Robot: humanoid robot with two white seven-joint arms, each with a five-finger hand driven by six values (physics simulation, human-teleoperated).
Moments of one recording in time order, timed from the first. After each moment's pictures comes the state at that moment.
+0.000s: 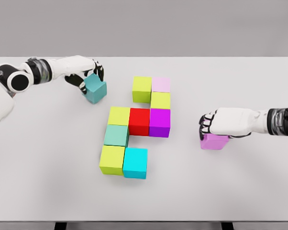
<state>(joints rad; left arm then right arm) -0.91 0.51 -0.76 -0.98 -0.41 -0.41 -0.52 -0.56 -0.94 0.69 -1.69 0.50 -0.61 0.61</state>
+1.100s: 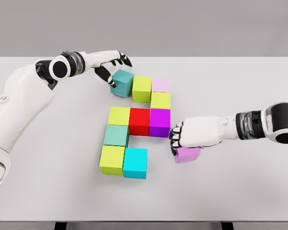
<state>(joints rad) -0.97 0.30 -0.76 -0.90 -0.31 -0.09 -0.55 -0.72 -0.86 0.92 -1.76 0.42 -0.61 0.61</state>
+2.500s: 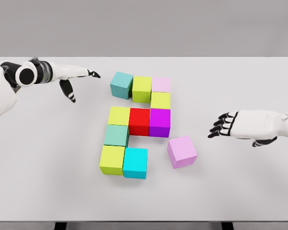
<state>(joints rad) -1.02 0.52 -1.00 -0.90 -0.30 -0.21 -0.61 -0.51 -1.12 0.66 -1.76 0.36 -0.61 0.61</state>
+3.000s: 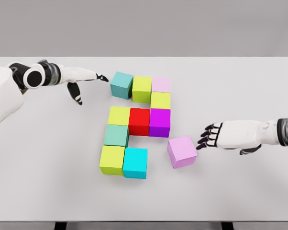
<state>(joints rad) -1.02 0.49 -1.02 -0.92 -0.31 -0.24 -0.61 -0.58 -1.06 0.80 -1.76 0.38 -0.61 0.61</state>
